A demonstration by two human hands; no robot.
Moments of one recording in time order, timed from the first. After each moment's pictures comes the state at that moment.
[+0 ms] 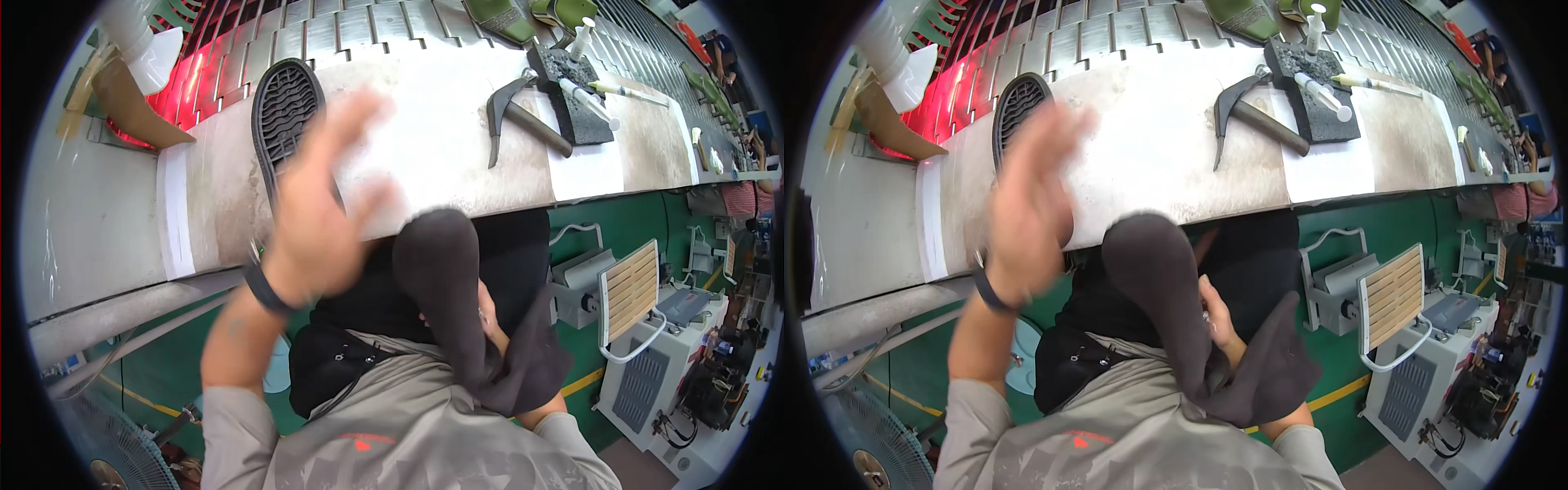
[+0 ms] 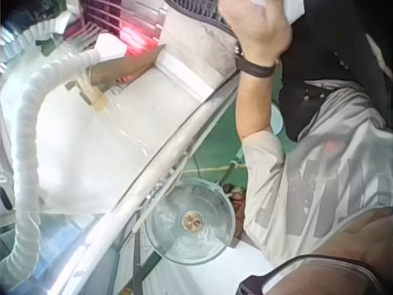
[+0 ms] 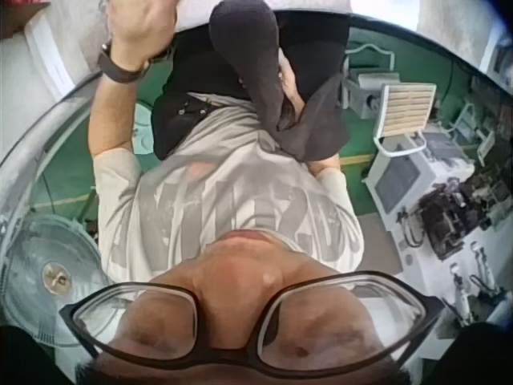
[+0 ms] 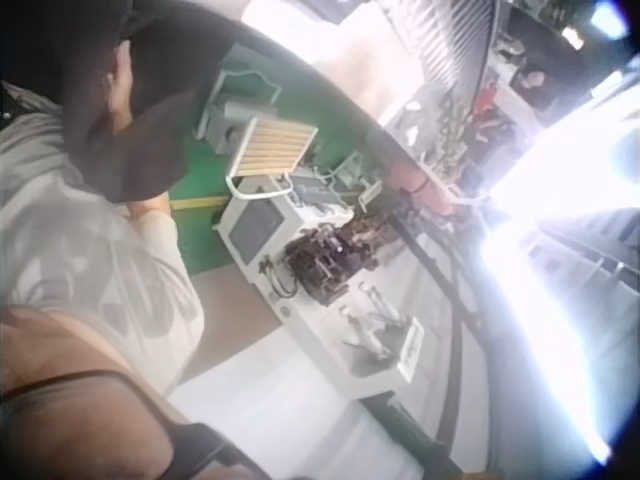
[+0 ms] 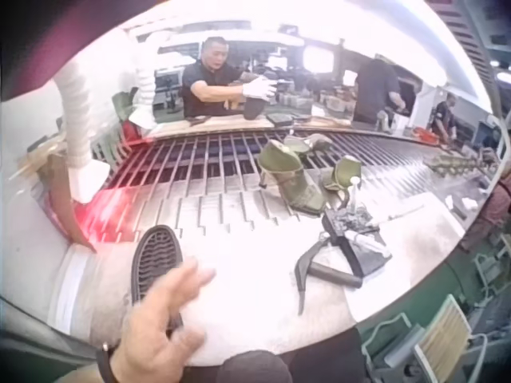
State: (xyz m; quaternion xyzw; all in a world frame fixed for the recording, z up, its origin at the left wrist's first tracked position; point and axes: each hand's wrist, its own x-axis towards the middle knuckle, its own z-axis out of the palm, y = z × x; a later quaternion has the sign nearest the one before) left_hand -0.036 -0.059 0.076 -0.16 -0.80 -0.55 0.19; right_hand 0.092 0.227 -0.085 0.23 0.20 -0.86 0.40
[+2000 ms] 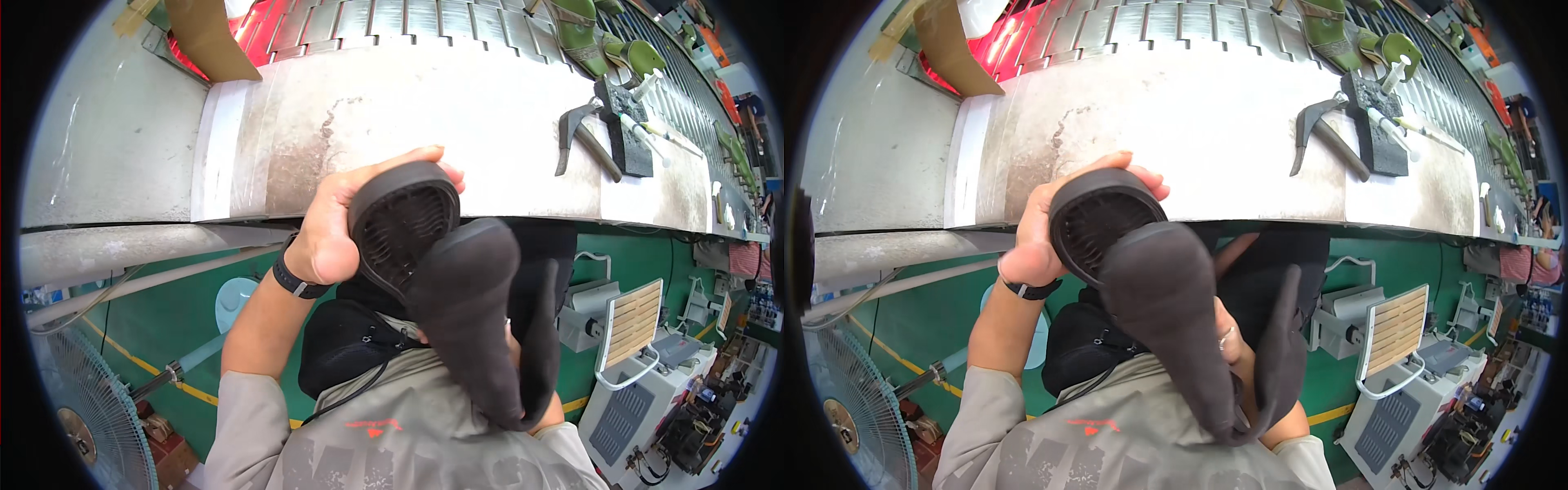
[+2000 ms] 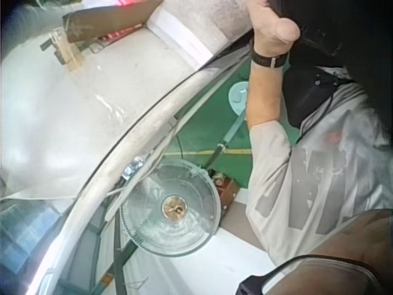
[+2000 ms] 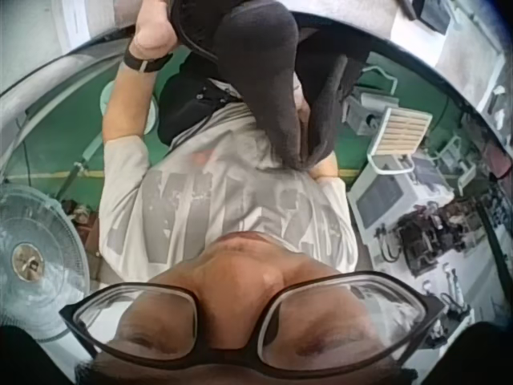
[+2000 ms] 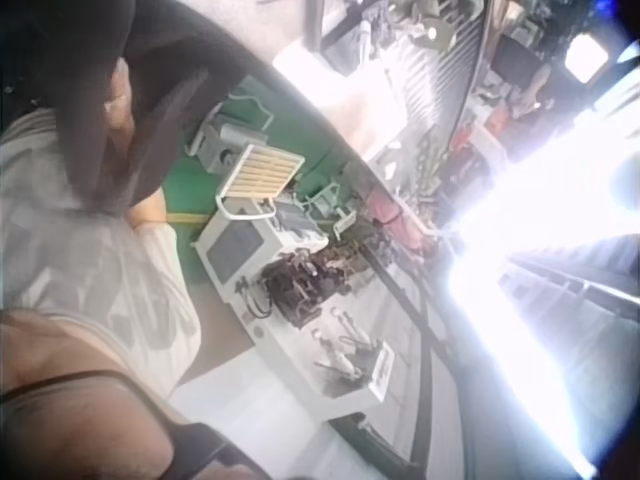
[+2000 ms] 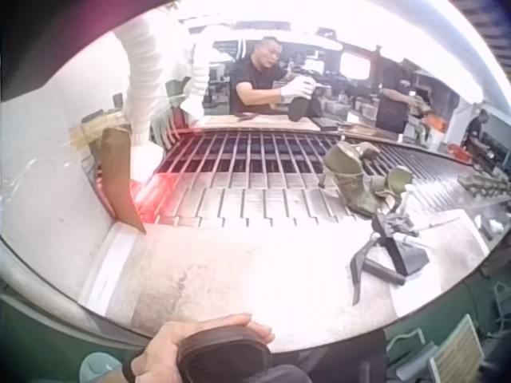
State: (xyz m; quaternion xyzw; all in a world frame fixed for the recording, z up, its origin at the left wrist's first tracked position) left_hand 0.034 -0.111 0.068 -0.06 -0.53 -0.84 -0.08; right_hand 0.077 0.181 0.054 0.06 0.40 -0.78 0.48
